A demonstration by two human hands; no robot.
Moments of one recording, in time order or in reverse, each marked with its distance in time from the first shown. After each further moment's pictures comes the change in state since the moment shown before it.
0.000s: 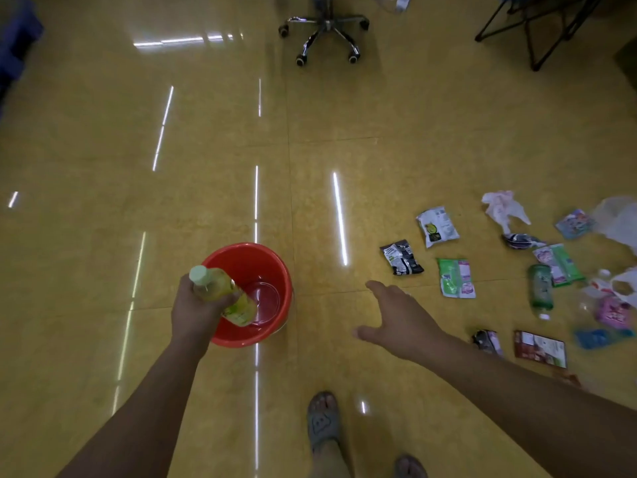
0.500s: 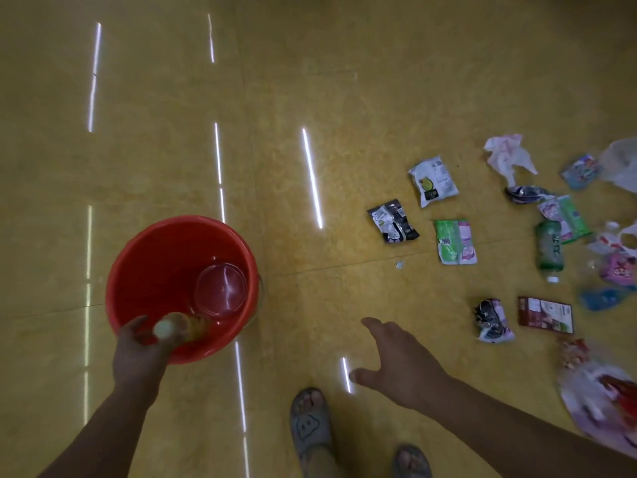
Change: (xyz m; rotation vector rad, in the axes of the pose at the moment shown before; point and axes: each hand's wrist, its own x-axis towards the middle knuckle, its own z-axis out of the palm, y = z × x) left_hand 0.112 -0.197 0.063 0.107 0.035 -0.287; right_hand 0.087 0.083 0.139 0.008 -0.176 0.148
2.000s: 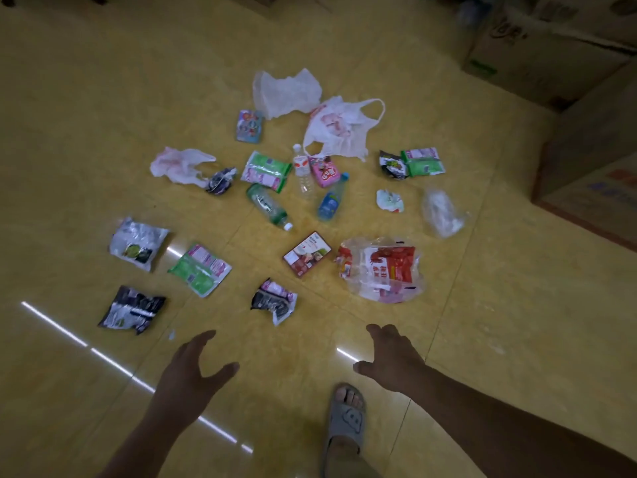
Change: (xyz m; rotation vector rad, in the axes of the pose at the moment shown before) left_hand -0.442 0.094 0.456 0.963 -0.906 0.981; right_hand -0.214 0.518 0.041 0.672 0.168 0.697
